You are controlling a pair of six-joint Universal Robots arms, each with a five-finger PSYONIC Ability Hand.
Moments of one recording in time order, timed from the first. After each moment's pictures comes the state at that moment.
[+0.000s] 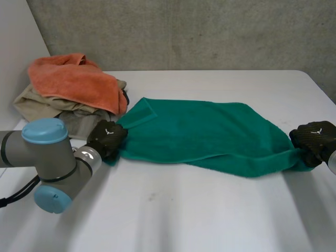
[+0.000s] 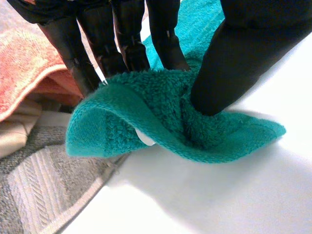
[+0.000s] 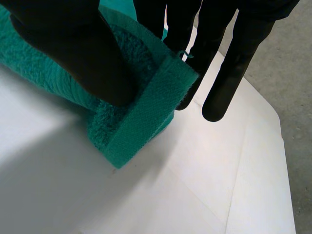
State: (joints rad) left arm 4.39 -2.24 -1.55 3.50 -1.37 3.69; right arm 1.51 -1.33 1.80 -0.02 1.27 2.47; left_hand 1.14 1.17 1.16 1.17 0.95; right_hand 1.12 1.18 1.19 1.20 0.99
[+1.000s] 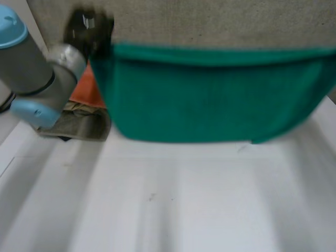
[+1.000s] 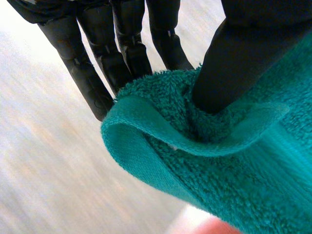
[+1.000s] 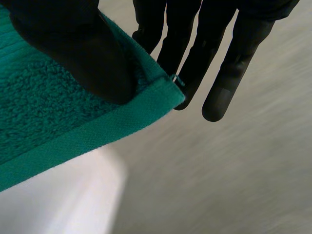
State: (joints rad) left arm 4.37 -2.16 -0.89 3.32 -1.40 3.58; right arm 1.58 -1.23 1.15 -0.08 1.50 2.56; left_hand 1.14 1.19 1.18 1.20 0.95; right_hand 1.12 1.18 1.19 1.20 1.00
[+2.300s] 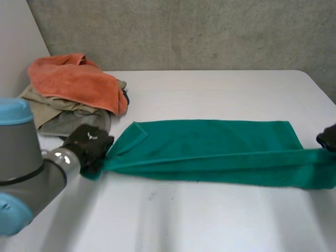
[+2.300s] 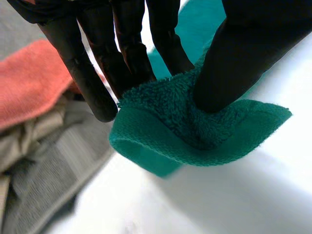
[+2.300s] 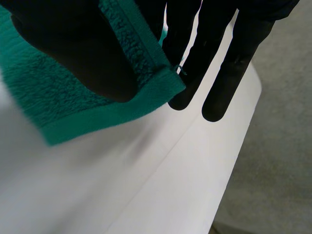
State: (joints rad) left arm 4.37 -1.89 -1.67 3.11 -1.47 3.77; right arm 1.42 -1.33 1.67 0.19 1.34 2.17; left_hand 1.14 1.20 1.18 1.20 0.95; right_hand 1.12 1.18 1.20 1.20 1.01
